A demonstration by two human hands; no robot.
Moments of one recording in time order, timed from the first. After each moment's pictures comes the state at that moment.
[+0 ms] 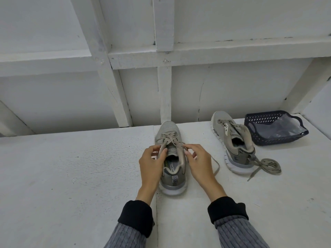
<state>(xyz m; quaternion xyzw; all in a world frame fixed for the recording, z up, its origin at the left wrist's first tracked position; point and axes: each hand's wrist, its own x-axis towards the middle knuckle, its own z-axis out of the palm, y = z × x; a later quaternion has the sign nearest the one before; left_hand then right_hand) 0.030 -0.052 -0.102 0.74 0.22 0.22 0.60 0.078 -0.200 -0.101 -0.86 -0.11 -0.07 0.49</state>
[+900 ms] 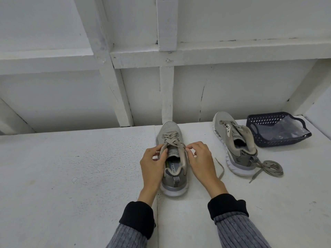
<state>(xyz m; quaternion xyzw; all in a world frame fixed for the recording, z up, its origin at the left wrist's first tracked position) 0.030 -0.055 -0.105 0.72 0.19 0.25 0.62 0.087 -0.202 -0.101 -0.89 -0.16 -0.10 0.40</state>
